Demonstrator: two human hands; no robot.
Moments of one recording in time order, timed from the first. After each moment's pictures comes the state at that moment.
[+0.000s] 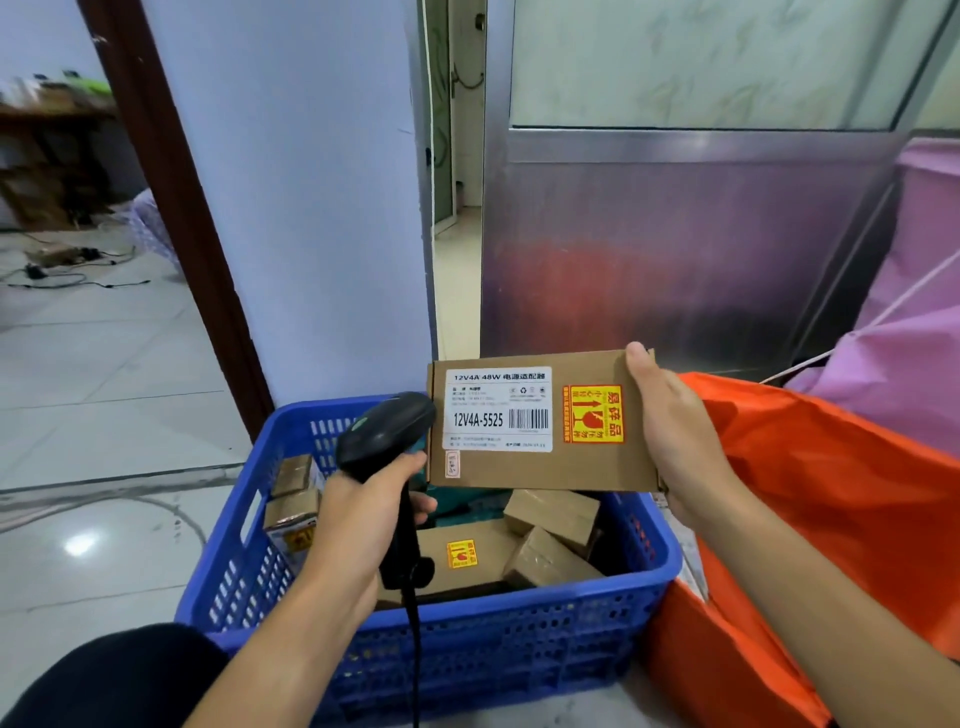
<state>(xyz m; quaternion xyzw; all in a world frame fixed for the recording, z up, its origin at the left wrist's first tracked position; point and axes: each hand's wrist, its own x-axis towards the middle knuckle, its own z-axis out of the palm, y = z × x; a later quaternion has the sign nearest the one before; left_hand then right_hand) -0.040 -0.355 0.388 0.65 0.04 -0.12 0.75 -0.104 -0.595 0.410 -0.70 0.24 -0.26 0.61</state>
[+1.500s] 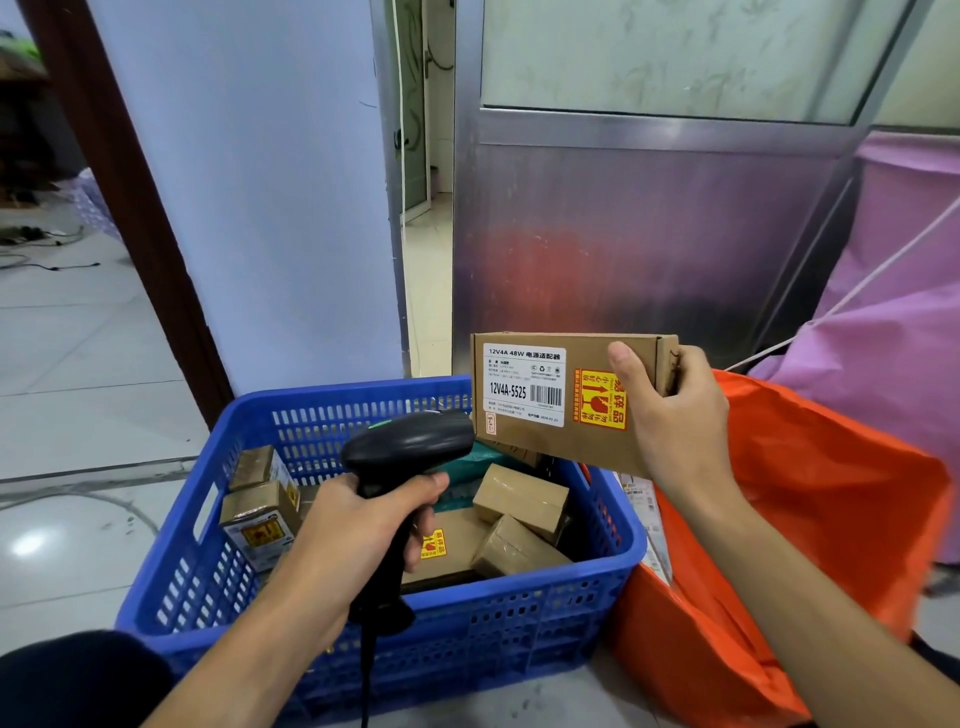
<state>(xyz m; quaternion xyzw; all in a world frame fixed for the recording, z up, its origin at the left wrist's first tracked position) -0.055 -0.360 0.381 0.68 -0.08 -0.23 0.69 -0.122 -0.616 0.403 -0.75 0.25 -0.42 0.45</state>
